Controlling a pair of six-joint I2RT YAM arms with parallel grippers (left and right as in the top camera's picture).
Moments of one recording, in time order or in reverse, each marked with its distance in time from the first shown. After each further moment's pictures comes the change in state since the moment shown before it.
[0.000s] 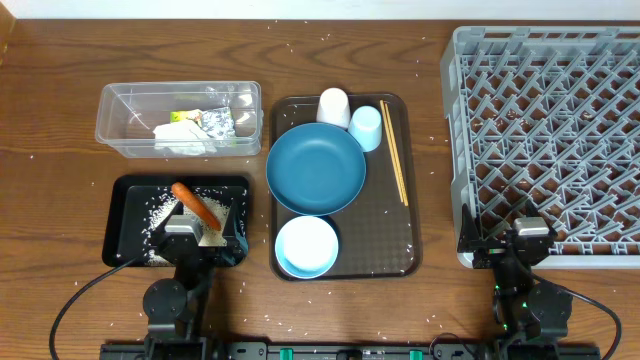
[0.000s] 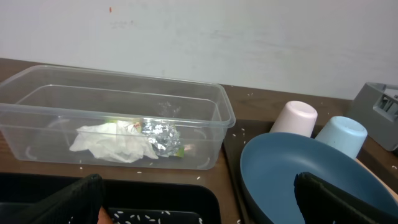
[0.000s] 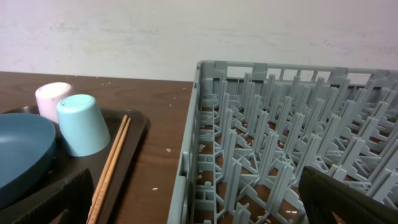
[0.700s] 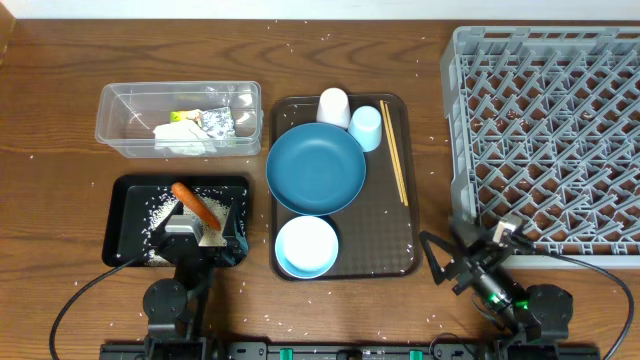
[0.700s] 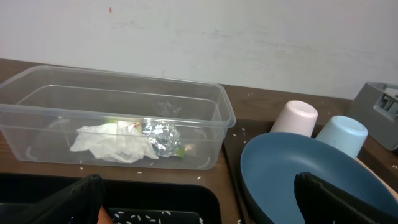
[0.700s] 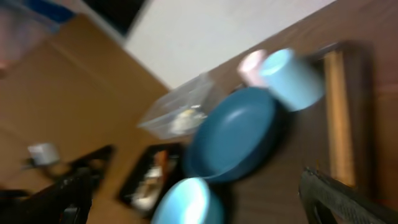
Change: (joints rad) left arm 0.000 0.000 0.000 0.000 -0.001 0.003; right arm 0.000 0.000 0.000 0.068 -0.677 0.841
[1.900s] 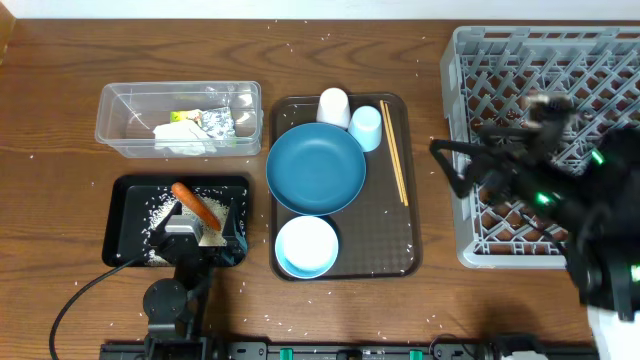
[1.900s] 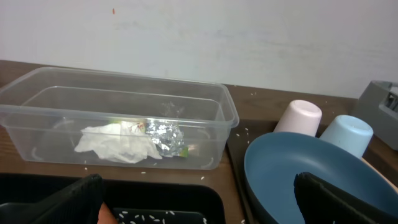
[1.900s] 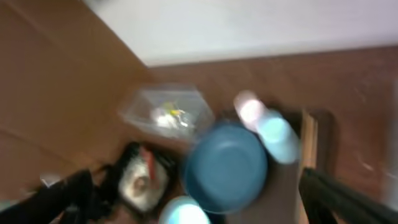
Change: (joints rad) left arm 0.000 0.000 0.000 0.000 -0.011 0.011; right arm 0.081 0.981 1.228 -0.760 0.157 -0.547
